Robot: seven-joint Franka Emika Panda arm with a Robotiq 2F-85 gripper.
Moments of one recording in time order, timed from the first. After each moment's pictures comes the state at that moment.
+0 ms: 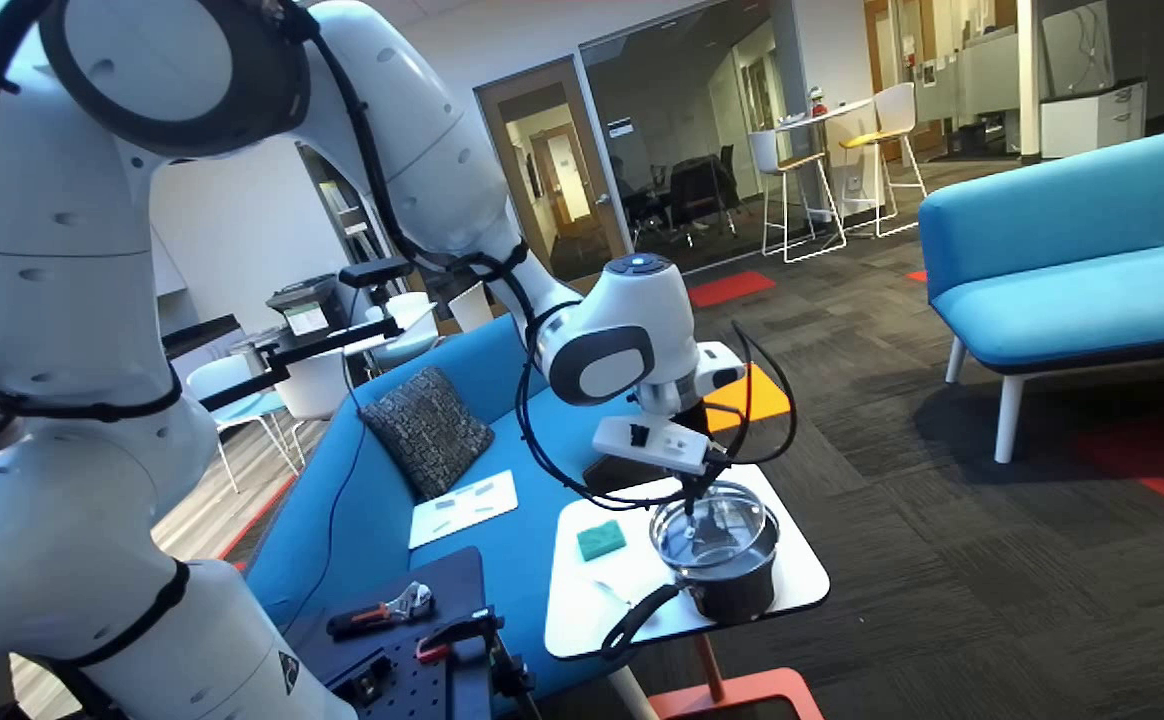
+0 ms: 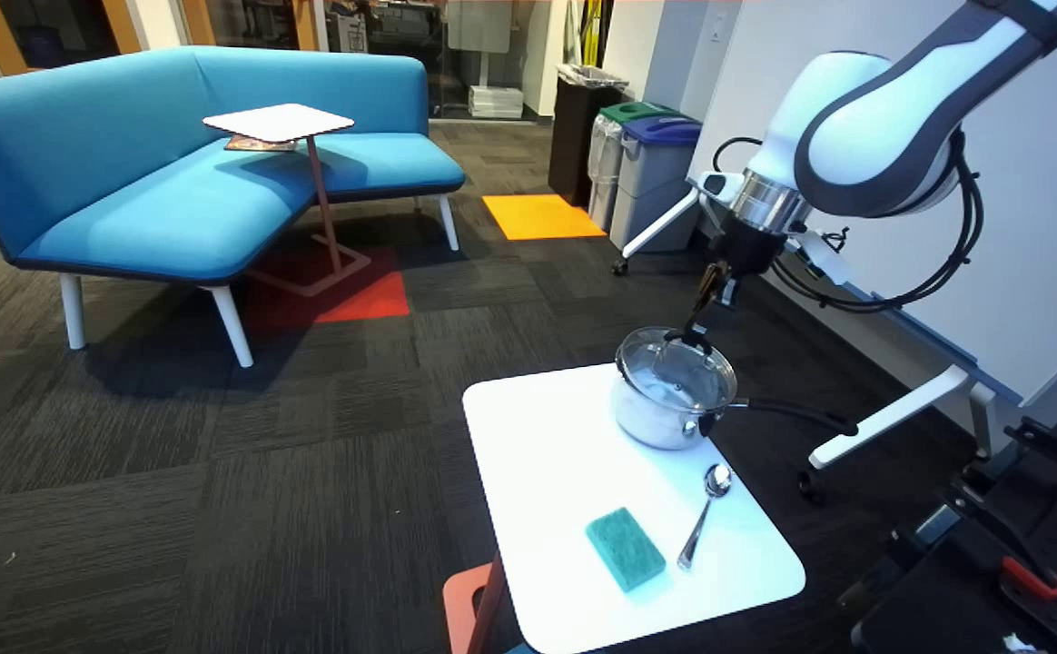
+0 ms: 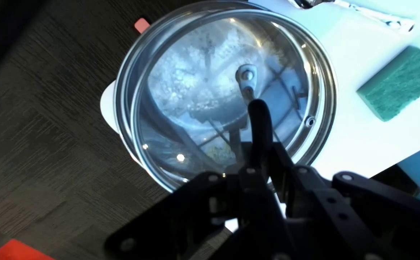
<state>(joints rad) -0.14 0.46 0.34 -2.32 0.14 2.85 -0.67</state>
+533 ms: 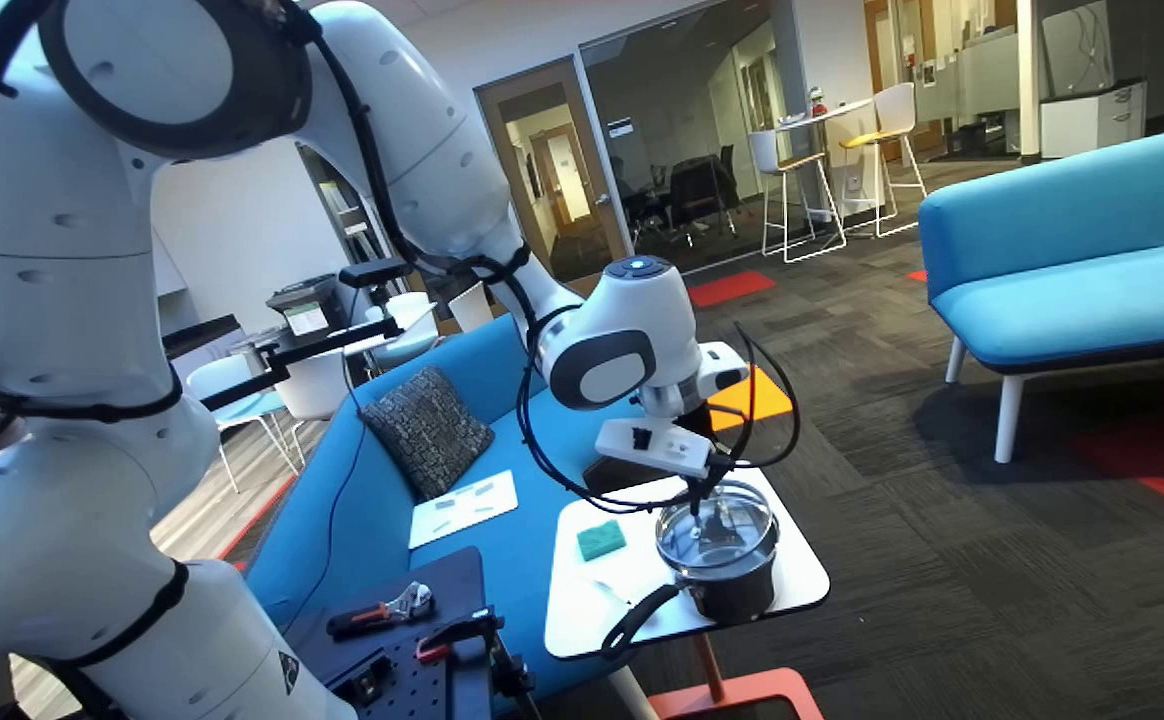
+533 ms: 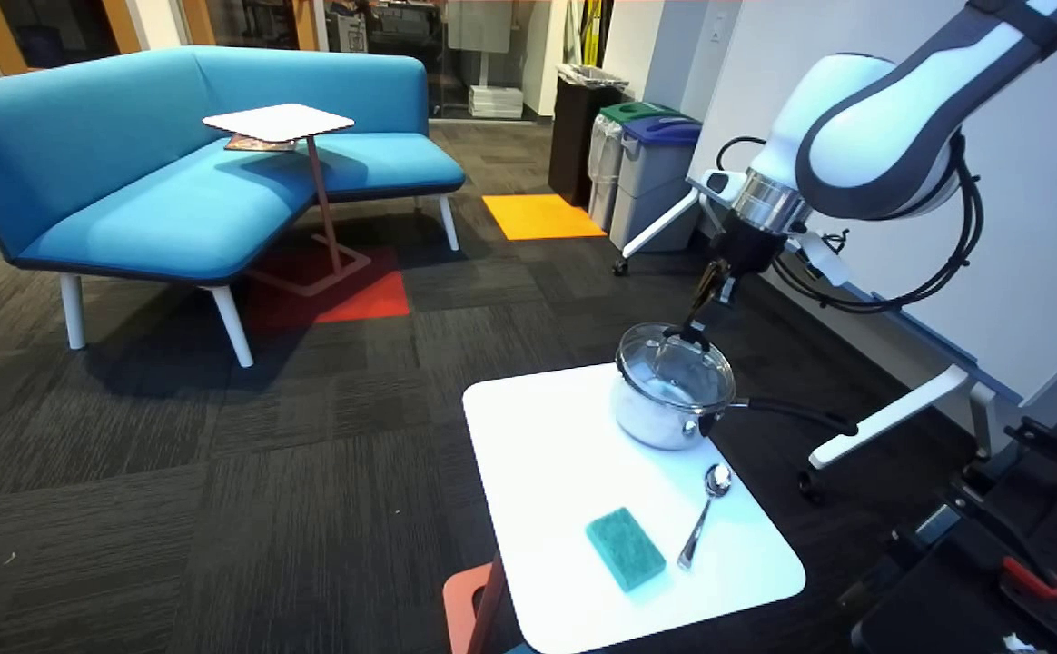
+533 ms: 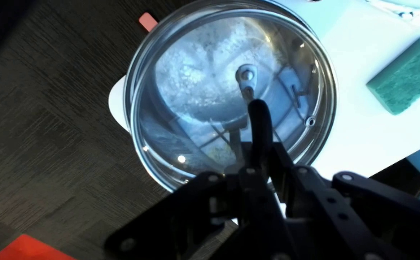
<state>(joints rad) -0.15 0.47 0.35 -2.32 0.13 2.89 -0.66</state>
